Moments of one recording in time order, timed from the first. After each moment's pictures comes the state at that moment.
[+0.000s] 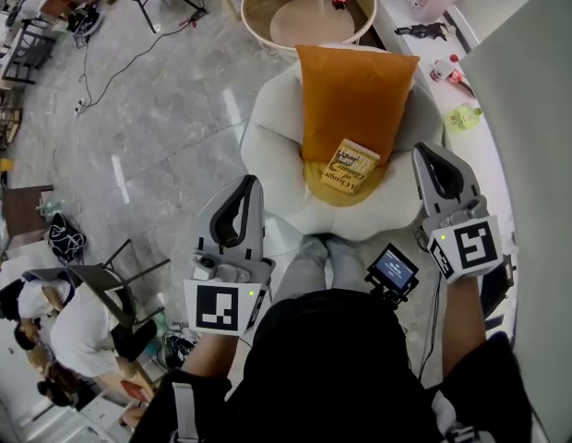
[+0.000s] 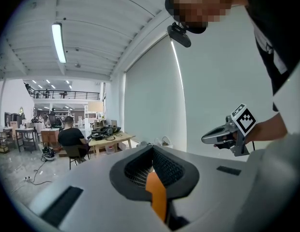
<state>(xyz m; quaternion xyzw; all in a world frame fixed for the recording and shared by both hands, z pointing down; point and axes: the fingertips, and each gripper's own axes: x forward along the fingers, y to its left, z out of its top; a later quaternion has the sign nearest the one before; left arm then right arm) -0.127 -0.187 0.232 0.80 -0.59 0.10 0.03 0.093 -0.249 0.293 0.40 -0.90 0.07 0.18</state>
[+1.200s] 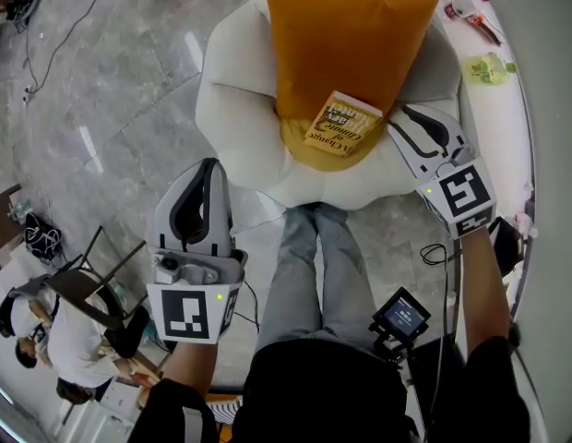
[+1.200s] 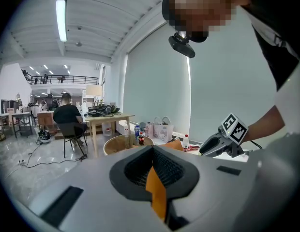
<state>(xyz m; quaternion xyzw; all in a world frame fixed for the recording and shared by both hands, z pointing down) -0.159 -0.244 0.431 0.80 -0.57 0.14 0.10 0.071 -0.292 0.559 0.30 -0.88 0.13 0.35</state>
